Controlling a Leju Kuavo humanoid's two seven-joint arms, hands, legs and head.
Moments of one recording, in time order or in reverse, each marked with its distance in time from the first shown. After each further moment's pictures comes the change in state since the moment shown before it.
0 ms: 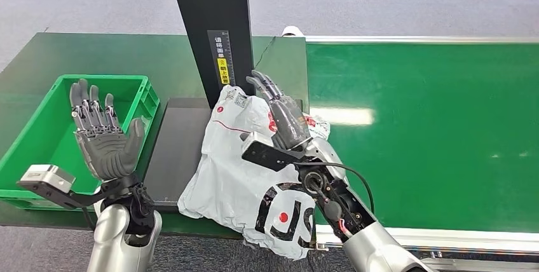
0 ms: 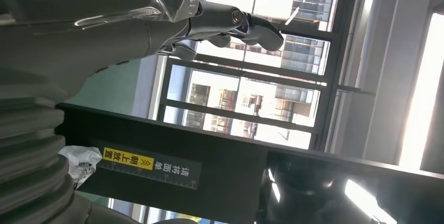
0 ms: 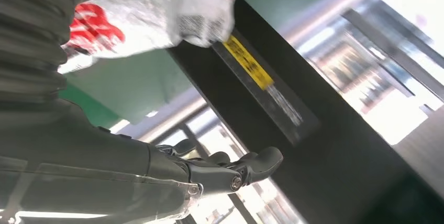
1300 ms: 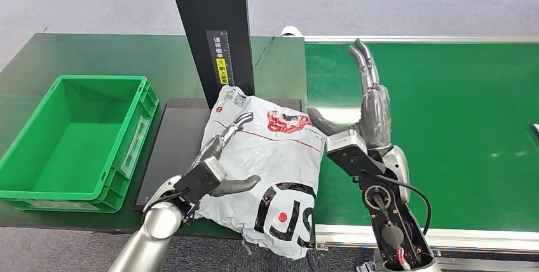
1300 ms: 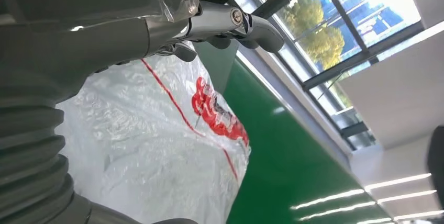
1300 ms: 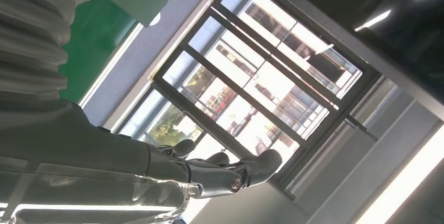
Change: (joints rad) left arm -0.101 0.093 -0.269 0.245 -0.561 -0.407 0.280; right arm 0.216 -0.148 -0.222 -0.548 -0.006 -0.034 0.089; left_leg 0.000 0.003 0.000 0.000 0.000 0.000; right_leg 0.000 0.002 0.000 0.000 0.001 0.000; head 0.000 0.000
